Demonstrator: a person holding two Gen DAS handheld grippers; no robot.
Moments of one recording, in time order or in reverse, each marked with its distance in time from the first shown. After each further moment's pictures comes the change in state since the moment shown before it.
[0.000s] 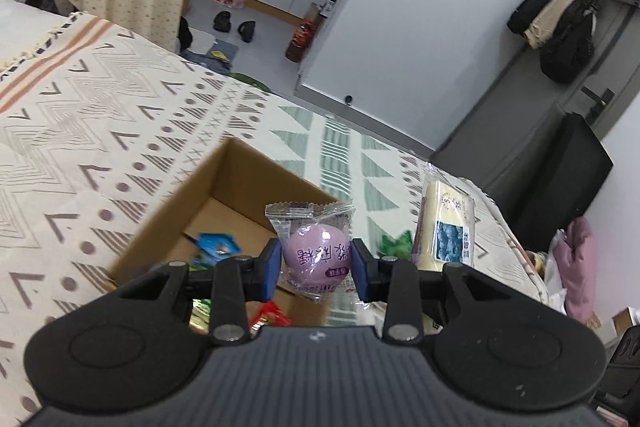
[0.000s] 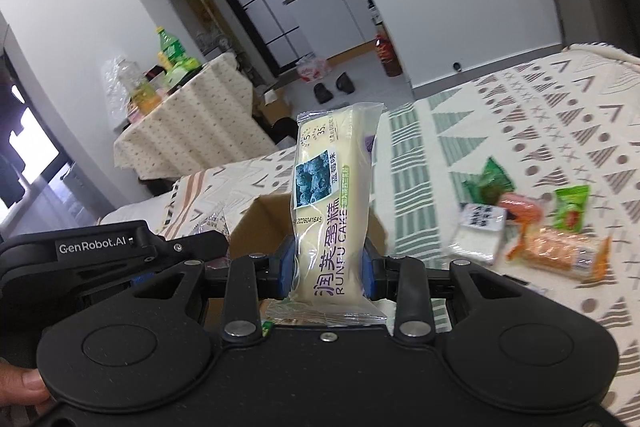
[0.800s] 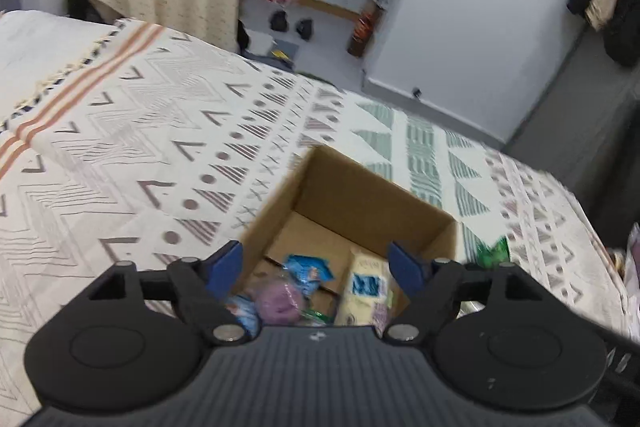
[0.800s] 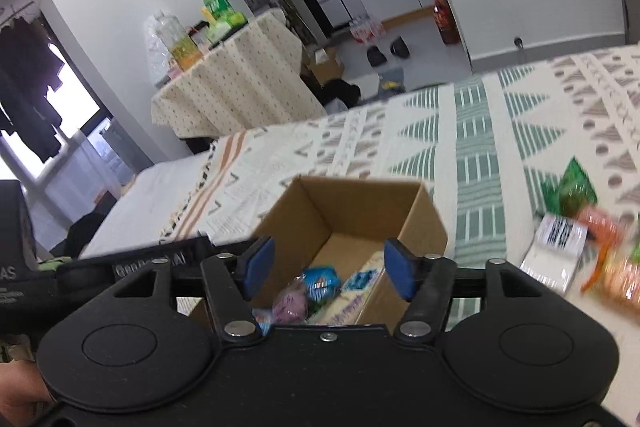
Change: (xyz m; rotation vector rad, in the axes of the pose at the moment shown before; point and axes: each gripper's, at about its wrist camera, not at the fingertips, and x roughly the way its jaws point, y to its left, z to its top) left arm 0.041 0.025 0.013 0.056 0.027 0.209; right arm 0.050 0.011 0.019 -0.082 0.112 0.152
